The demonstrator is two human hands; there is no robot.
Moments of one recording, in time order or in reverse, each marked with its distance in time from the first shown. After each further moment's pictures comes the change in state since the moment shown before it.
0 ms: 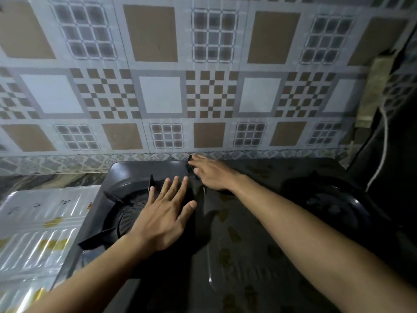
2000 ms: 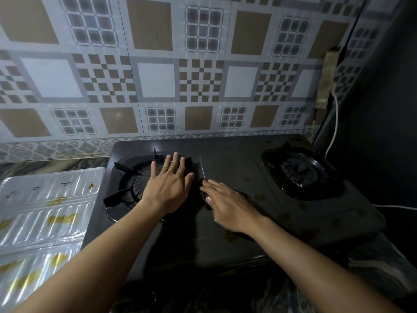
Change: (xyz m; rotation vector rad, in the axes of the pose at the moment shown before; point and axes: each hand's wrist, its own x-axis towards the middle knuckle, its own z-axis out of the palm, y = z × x) left_hand -0.032 0.002 0.001 0.134 0.021 0.040; right_hand -0.188 -0.086 0.069 -0.023 0.149 0.095
